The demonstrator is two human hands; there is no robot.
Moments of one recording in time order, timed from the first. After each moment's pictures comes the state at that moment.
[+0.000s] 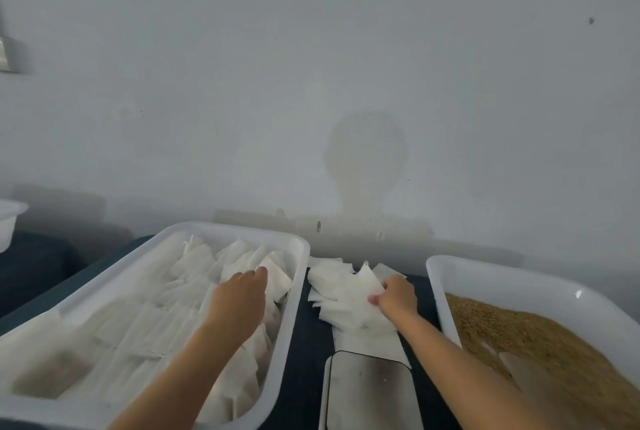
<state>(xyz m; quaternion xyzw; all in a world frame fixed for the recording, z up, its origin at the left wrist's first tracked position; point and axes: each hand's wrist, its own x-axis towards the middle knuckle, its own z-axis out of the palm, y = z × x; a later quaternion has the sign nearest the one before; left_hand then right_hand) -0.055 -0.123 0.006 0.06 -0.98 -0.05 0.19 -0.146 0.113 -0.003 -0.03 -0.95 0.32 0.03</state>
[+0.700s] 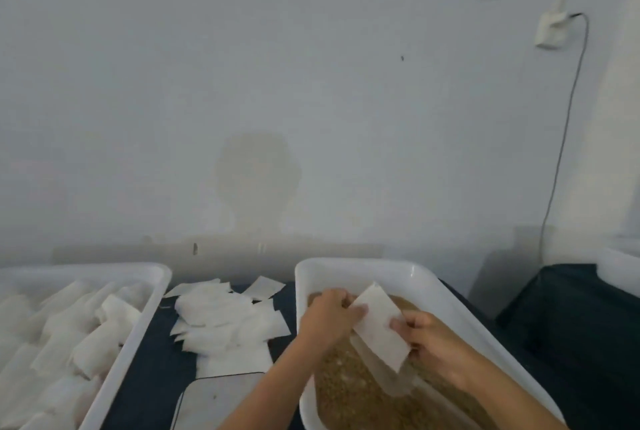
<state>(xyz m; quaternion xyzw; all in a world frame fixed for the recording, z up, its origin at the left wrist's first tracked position) -0.063 0.177 0.040 -0.16 -0.86 -0.48 -0.03 -0.030 0.358 0.021 -0.08 -0.73 0.68 -0.05</state>
